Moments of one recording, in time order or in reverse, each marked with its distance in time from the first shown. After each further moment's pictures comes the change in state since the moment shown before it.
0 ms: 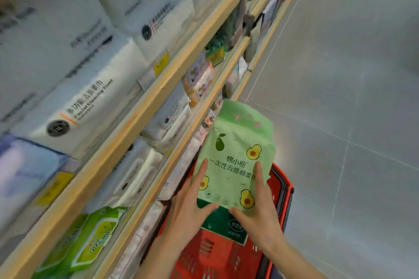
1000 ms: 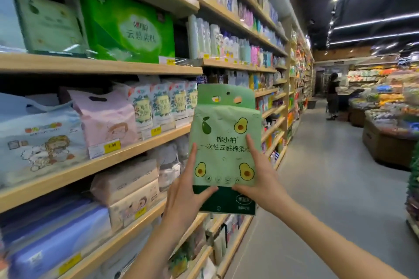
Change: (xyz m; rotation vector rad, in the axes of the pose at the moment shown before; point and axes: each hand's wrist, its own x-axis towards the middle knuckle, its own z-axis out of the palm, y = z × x) left_hand -0.057 0.598 -0.176 0.010 0.742 0.674; right_hand -0.040 -0.392 -0.539 -0.178 0.329 -0.903
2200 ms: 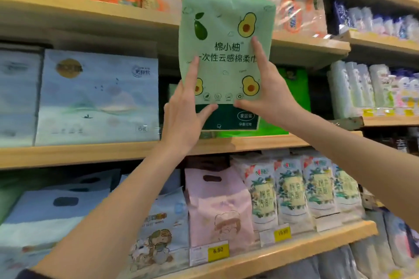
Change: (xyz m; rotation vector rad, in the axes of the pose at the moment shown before) left_hand 0.268 0.007 -0.256 0.842 0.753 0.291; right_hand 0.379 -0.215 0.064 0.415 0.149 -0.841
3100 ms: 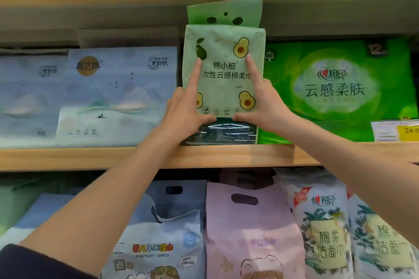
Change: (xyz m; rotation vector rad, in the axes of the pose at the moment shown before) left_hand 0.039 -0.095 0.046 0.370 -0.233 -0.247; right_hand 0.055 0.091 0.129 0.192 -0.206 -0.017
